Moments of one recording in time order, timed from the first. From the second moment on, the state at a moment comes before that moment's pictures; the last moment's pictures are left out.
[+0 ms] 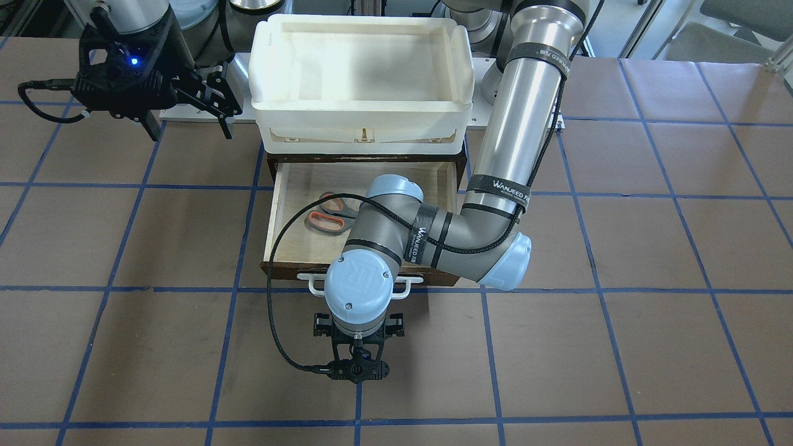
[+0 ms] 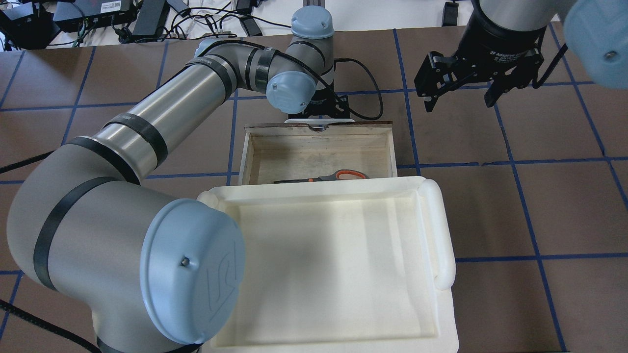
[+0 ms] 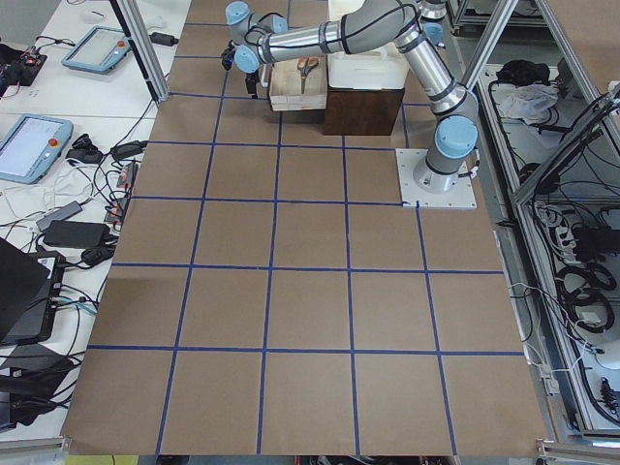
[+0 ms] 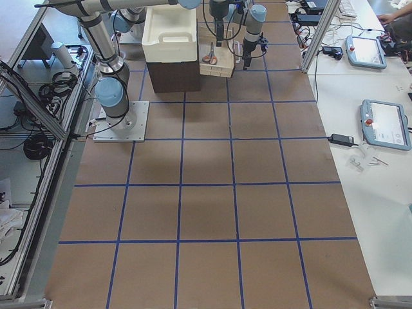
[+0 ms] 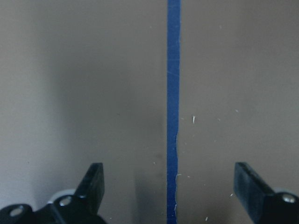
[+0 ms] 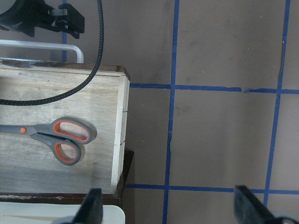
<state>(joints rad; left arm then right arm) -1.91 -2.36 -1.19 -1.24 1.53 -0.34 1.61 -1.61 1.52 -1.52 -1.55 -0.01</state>
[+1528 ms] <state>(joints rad) -1.96 -2.29 -1.20 -1.45 1.52 -0.44 1.61 -1.61 1.54 -1.52 -1.55 -0.02</state>
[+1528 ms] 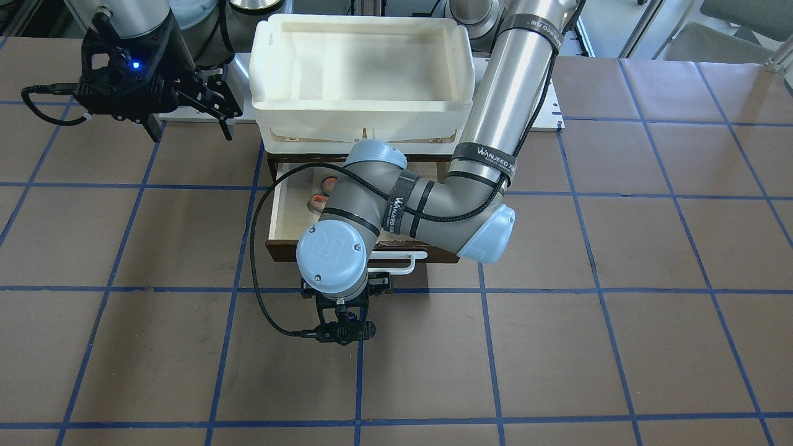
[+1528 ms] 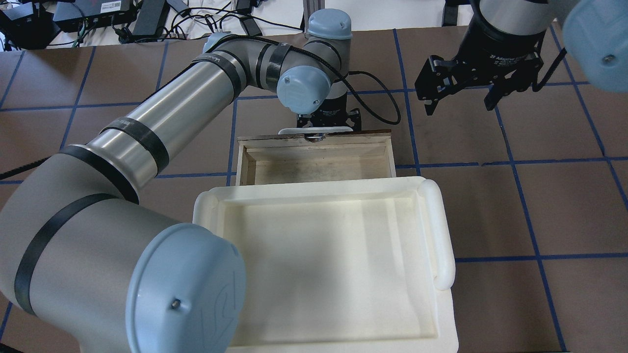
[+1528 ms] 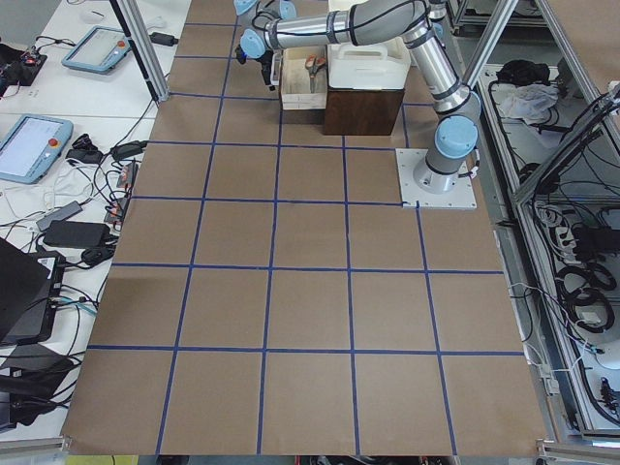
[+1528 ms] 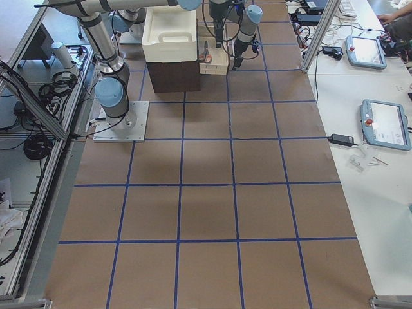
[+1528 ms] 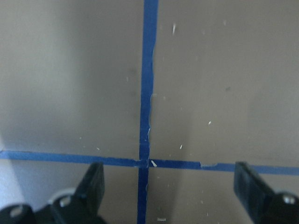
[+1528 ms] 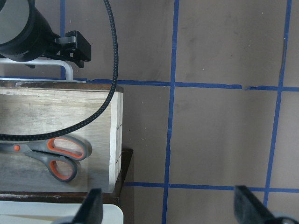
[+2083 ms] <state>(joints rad) -1.98 -2.21 -1.23 -1.57 1.51 -0.45 1.61 -1.61 1.54 -1.52 -1.55 -0.02</state>
